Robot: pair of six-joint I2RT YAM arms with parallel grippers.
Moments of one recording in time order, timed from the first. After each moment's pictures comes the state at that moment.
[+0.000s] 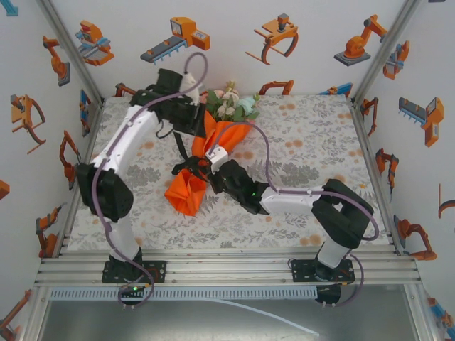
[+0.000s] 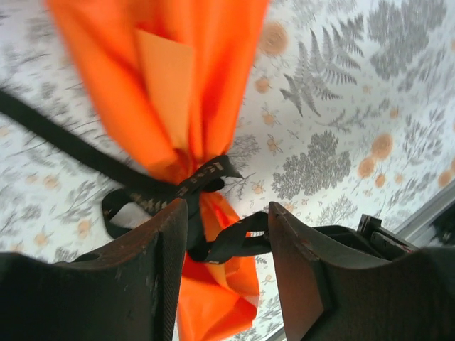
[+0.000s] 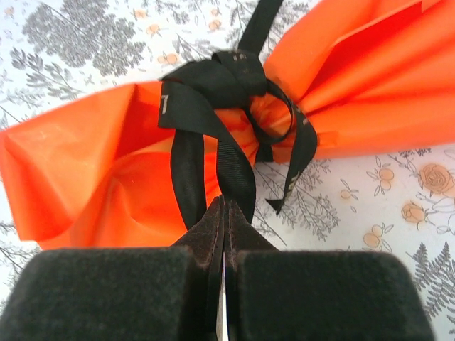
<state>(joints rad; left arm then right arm) -0.44 1.90 1.91 -0.97 0.34 0.02 0.98 1.68 0.88 0.42 0.19 0.13</state>
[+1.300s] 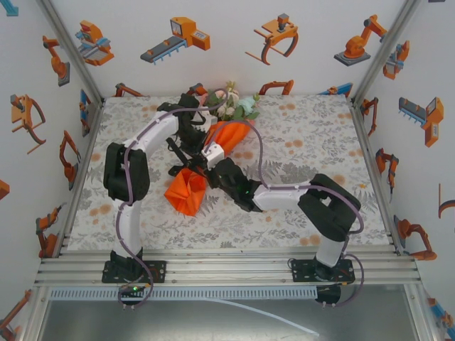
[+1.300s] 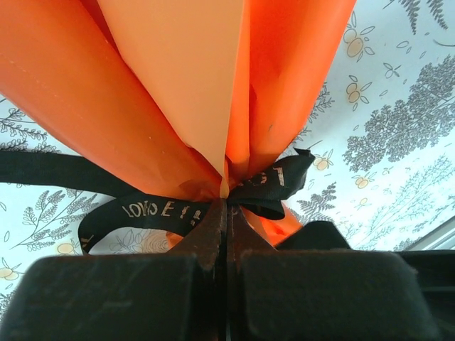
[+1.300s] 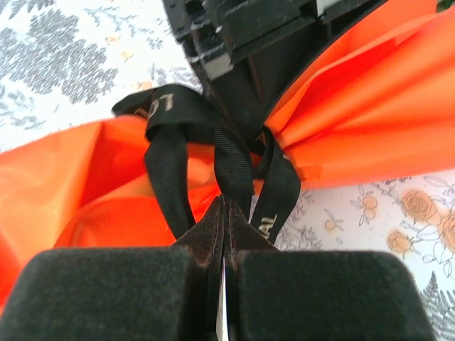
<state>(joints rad) -0.45 2.11 1.82 -1.00 0.31 0.18 0.97 1.81 0.97 0.53 0.27 0.08</state>
